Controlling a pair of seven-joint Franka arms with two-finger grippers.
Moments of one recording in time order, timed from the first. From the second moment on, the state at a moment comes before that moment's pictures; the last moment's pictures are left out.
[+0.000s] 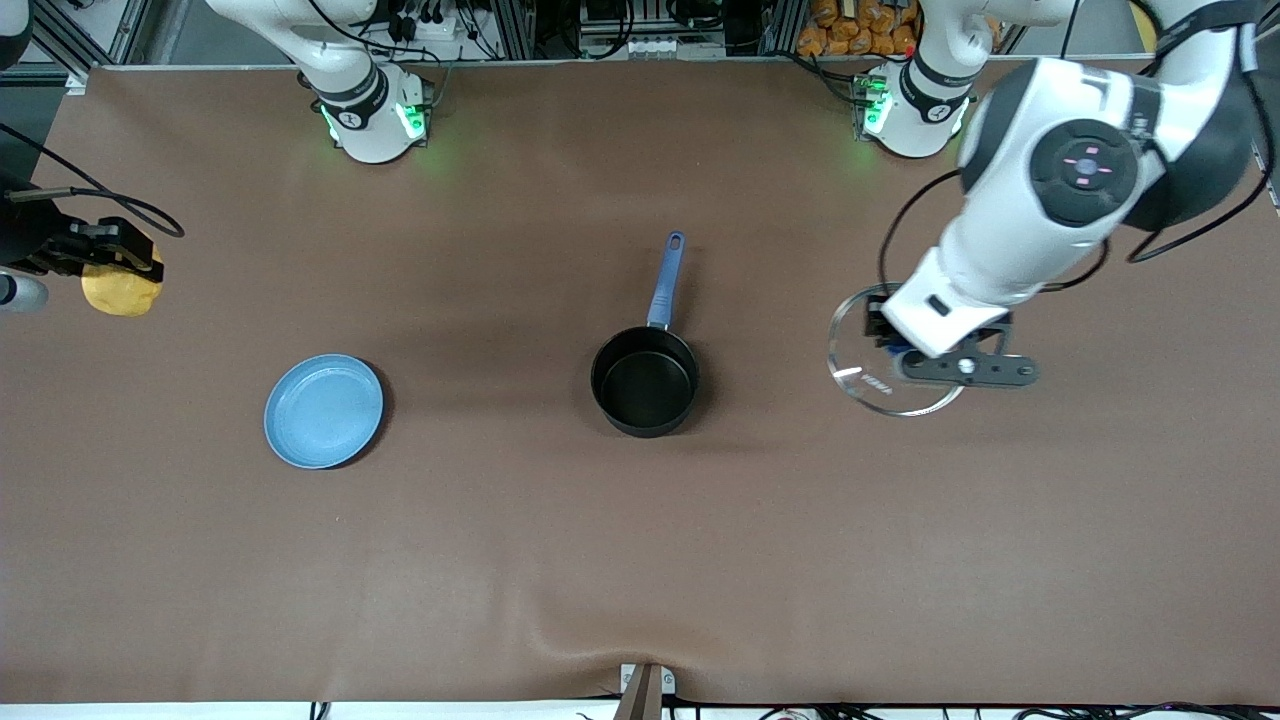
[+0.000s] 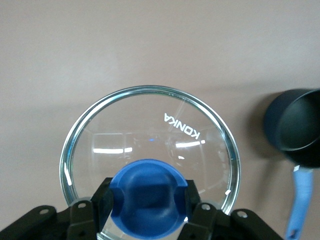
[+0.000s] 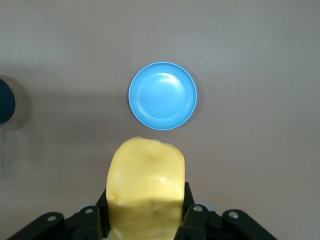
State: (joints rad) left arm -0.33 0.22 -0.01 -1.58 0.02 1.73 -0.25; right arm -0.04 0.08 0.03 -1.45 0.02 1.42 -0.07
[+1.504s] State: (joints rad) left arm -0.08 0.31 -0.01 -2.19 0.02 2.56 0.00; right arm 0.41 0.27 0.04 -1.46 0.05 1.76 0.26
